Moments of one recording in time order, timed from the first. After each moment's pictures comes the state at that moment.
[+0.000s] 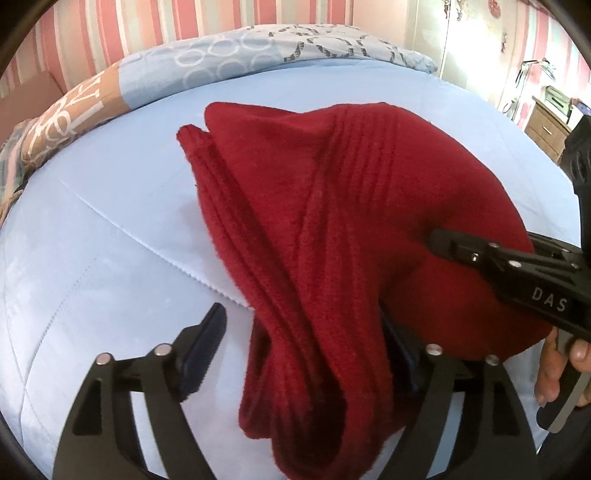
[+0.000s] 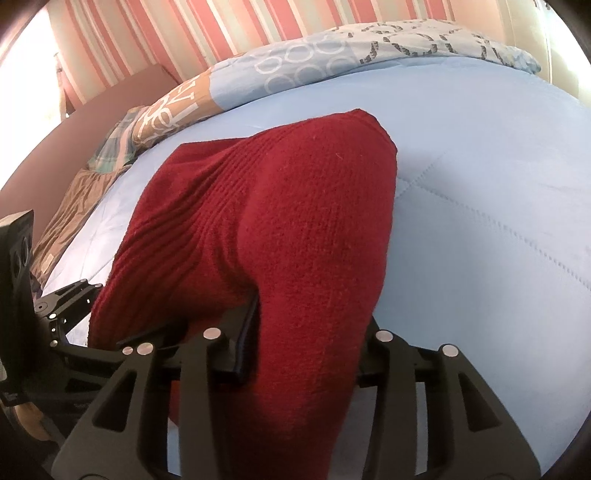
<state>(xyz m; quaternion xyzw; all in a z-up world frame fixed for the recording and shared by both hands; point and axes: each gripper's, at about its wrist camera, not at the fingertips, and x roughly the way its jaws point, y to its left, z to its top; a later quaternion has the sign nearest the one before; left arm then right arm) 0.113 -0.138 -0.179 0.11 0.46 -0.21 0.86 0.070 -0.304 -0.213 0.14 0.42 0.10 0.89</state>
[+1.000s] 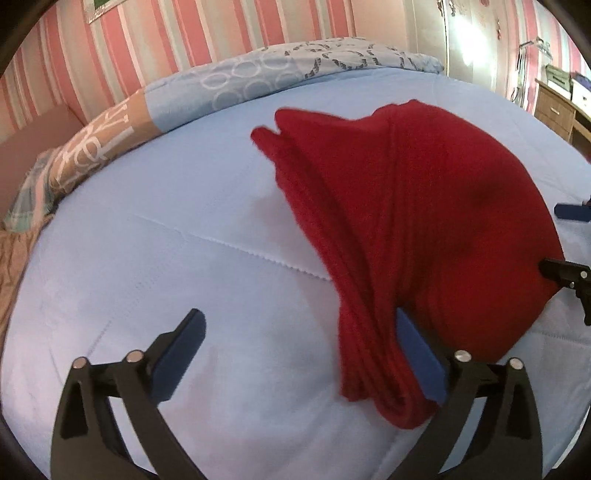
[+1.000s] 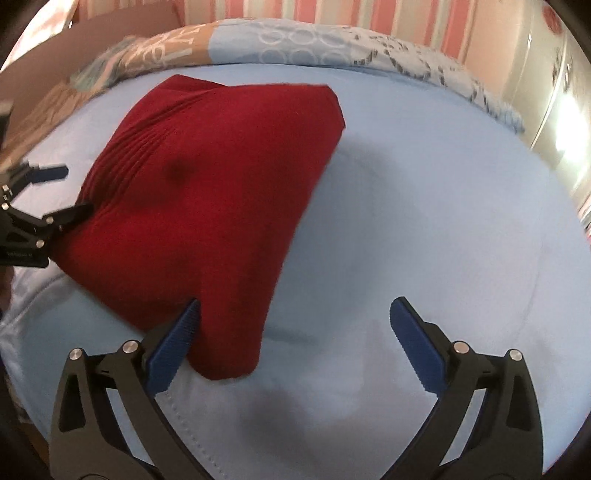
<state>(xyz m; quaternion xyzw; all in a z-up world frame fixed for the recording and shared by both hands) 0.088 -0.081 -0.179 0.16 0.41 -0.18 0.88 0.019 -0.316 -0.222 -0.03 0.45 0.04 0.89</state>
